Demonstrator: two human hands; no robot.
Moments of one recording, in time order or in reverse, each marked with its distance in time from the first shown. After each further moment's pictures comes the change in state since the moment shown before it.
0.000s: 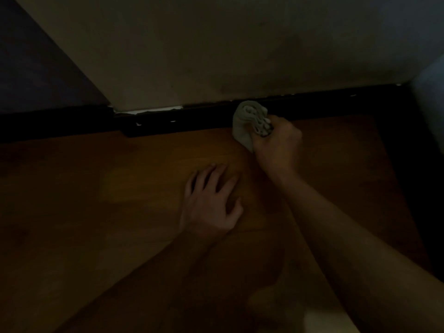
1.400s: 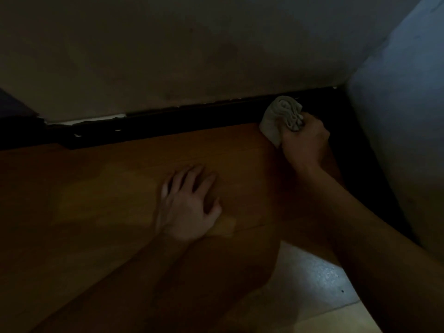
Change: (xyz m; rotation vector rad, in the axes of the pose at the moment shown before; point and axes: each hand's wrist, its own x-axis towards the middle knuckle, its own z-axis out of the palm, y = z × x) left_hand 0.027 0.037 0.008 -0.030 -0.037 0.033; right_hand 0.048 0.087 -0.091 -0.014 0.178 0.263
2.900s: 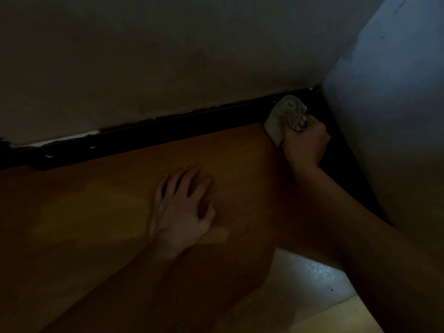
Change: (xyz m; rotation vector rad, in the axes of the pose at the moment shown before) left_hand 0.020 0.014 0.000 0.060 -0.031 0.082; right_hand 0.023 0.020 -0.017 0.093 0.113 0.153
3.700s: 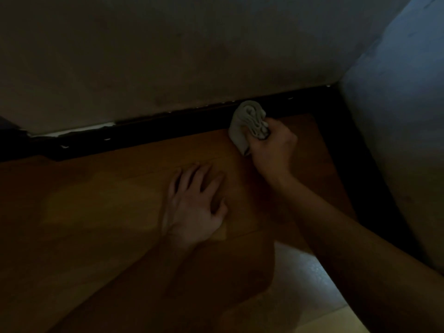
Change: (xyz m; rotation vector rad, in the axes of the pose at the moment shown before) left_hand -0.001 -0.002 0.003 -0.012 0.007 0.005; right_hand -0.059 -0.021 0.047 0.016 -0.190 -0.313
